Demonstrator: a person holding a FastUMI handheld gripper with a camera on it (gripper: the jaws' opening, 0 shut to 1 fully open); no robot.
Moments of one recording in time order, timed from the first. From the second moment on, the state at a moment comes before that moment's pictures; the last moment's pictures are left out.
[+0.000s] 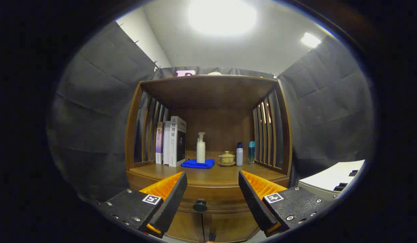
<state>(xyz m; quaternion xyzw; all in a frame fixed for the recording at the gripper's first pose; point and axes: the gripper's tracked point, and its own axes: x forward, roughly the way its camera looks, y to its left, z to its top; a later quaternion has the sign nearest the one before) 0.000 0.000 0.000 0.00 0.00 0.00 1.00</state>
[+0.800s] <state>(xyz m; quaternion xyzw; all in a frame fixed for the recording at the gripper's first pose) 0.011 0.019 -0.012 0.01 0.00 0.02 1.00</state>
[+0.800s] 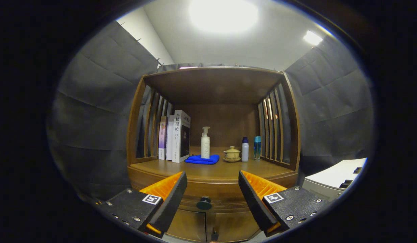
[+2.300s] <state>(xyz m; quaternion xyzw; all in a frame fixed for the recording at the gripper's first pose) 0.063 0.042 -0.128 -0.01 0.13 0.03 0.99</state>
